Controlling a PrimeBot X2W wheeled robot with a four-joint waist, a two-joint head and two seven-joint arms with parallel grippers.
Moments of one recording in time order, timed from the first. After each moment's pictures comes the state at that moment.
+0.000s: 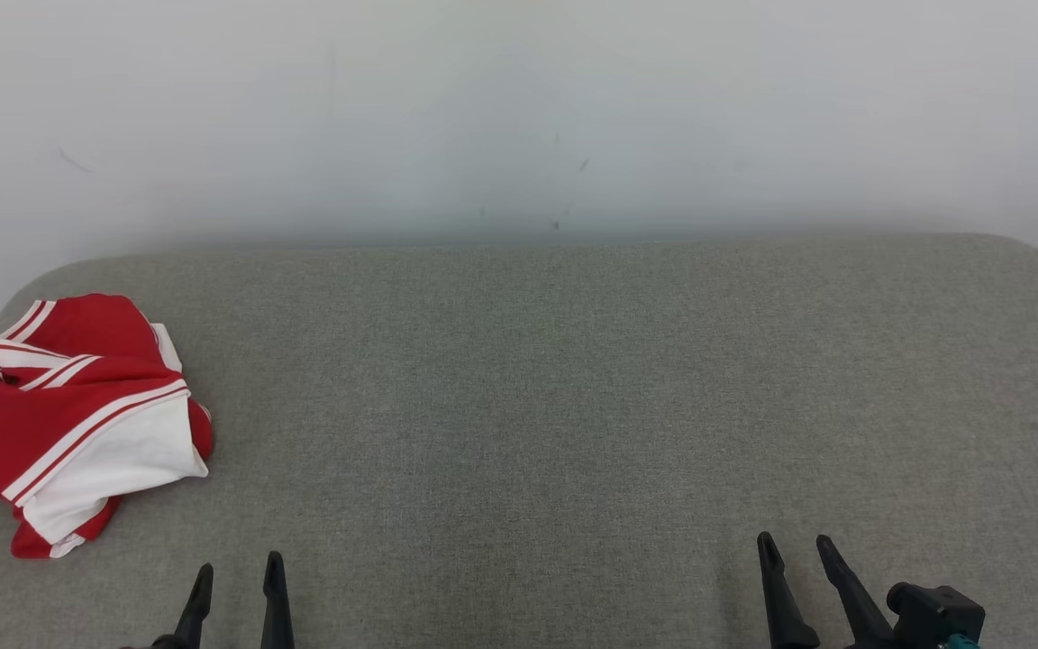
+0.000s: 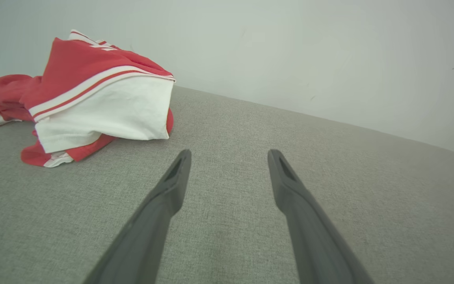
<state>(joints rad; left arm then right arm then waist) 0.06 0.06 -0.01 0.19 -0.30 -0.05 -0.20 0.00 -0.05 0.09 0.33 0.36 0.13 -0.17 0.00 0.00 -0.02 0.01</state>
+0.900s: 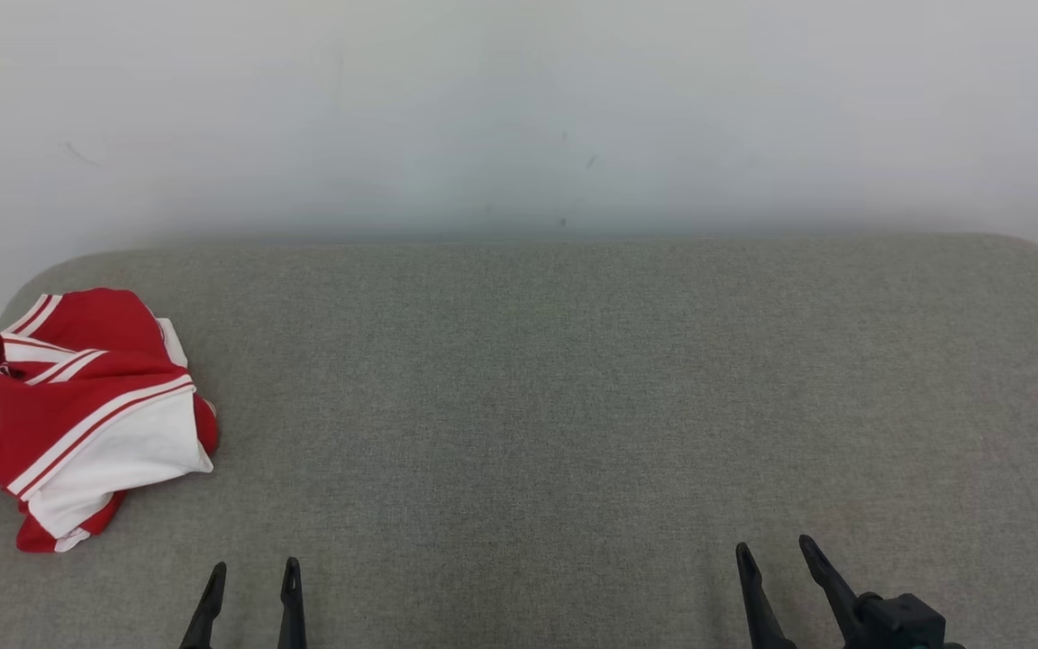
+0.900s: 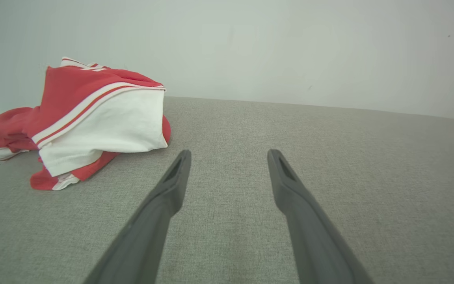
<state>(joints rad) 0.06 0.05 -0.02 0.21 -0.15 -0.07 -0.25 0.00 -0.05 0.11 0.34 0.16 0.13 -0.22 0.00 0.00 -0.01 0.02</state>
